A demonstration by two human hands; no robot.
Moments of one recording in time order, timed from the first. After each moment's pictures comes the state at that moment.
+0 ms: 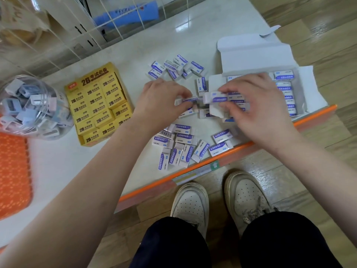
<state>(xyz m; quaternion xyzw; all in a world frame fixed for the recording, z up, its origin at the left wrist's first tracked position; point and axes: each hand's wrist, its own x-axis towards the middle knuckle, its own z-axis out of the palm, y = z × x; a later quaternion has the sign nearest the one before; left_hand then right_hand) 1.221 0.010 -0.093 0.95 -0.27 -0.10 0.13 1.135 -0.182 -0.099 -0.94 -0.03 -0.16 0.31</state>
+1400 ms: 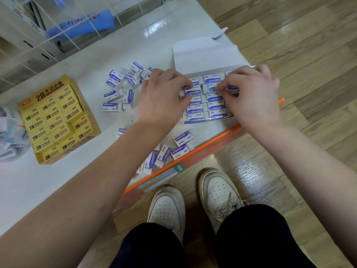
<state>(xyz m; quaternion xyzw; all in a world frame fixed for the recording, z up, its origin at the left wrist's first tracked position) 1.197 -0.073 -0.093 0.94 -0.27 0.01 0.18 1.129 -0.238 -0.098 -0.97 0.15 -0.10 0.19</state>
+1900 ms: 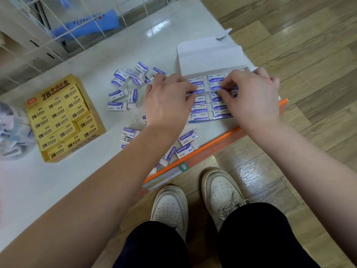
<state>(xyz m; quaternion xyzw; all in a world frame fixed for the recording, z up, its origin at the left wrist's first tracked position) 1.187 -0.078 -0.092 0.97 -0.20 0.00 0.15 1.132 -0.230 -0.098 -0.97 0.17 -0.09 0.15</state>
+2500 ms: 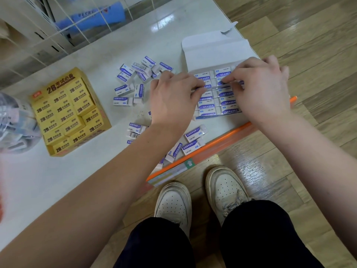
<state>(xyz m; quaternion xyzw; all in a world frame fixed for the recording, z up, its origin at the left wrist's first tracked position) 1.186 -0.072 -0.095 0.96 -0.22 0.01 0.20 1.138 -0.229 -0.088 -0.98 0.13 -0.06 0.13</state>
